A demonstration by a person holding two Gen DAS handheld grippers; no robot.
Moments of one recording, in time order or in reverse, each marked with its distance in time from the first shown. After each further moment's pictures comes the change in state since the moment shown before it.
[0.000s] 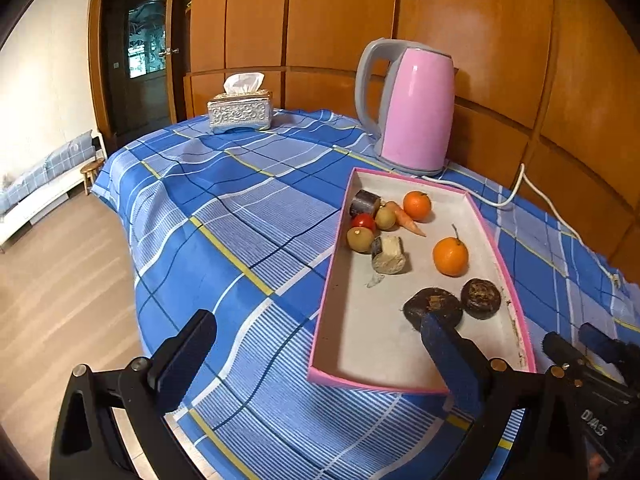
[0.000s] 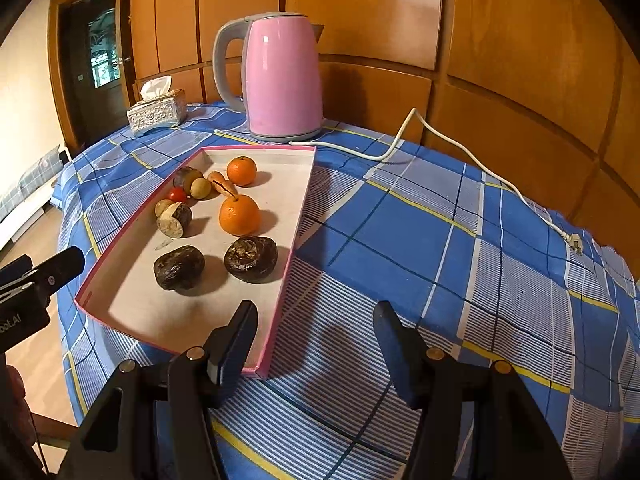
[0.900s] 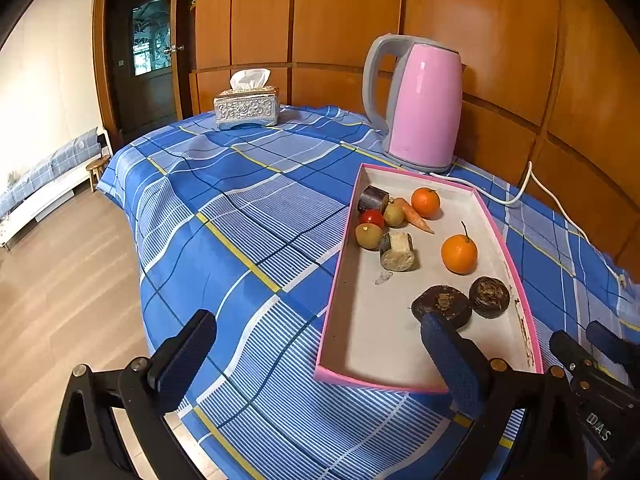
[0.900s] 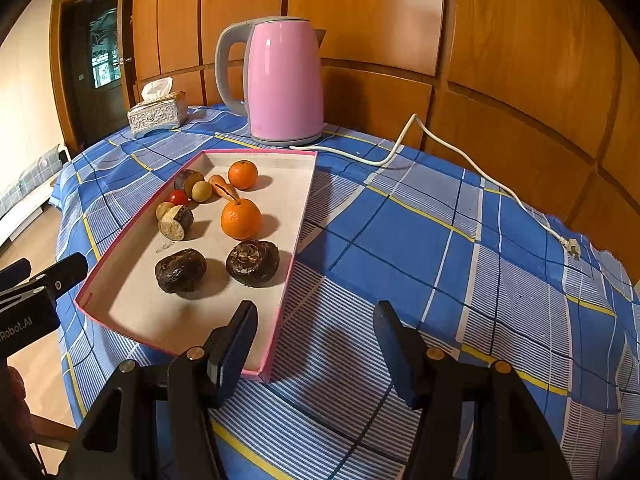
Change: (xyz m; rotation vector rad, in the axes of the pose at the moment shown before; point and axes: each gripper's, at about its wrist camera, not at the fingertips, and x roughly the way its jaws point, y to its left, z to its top) left arm 0.003 0.001 0.000 -0.010 0.011 0.018; right arm -0.001 0.003 0.001 -0.013 -0.013 -0.007
